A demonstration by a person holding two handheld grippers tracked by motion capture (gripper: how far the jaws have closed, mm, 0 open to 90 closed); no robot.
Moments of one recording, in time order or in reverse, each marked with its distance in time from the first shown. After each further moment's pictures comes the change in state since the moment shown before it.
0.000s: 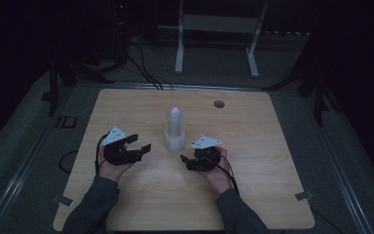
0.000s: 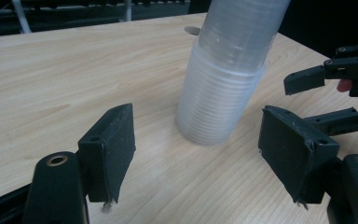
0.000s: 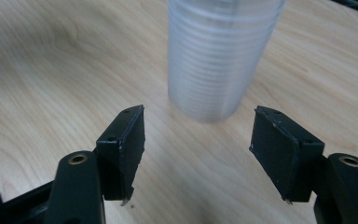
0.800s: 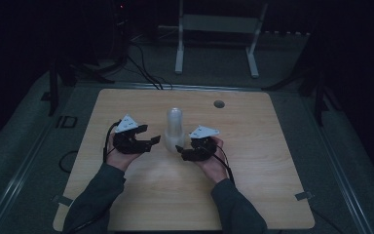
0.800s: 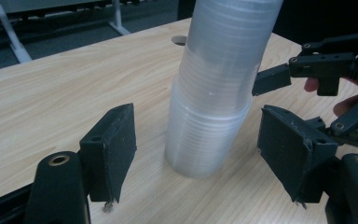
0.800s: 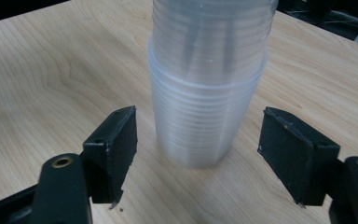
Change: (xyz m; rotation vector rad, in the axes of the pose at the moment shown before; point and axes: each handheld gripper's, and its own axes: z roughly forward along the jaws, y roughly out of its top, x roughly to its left) left arm -0.012 0.039 0.020 0.031 -0.022 0.082; right arm -0.012 0.022 0.015 -0.060 0.014 0.019
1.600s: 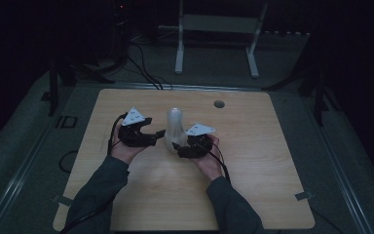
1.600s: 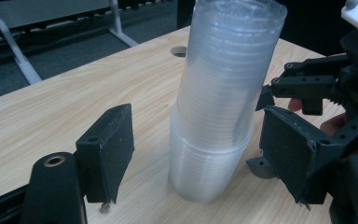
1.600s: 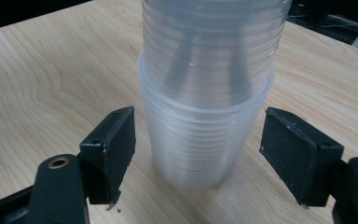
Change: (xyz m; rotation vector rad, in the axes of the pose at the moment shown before) left arm -0.003 0.023 0.010 0.002 0.002 0.060; right arm -0.001 0.004 0.016 -0.026 -0.008 0.014
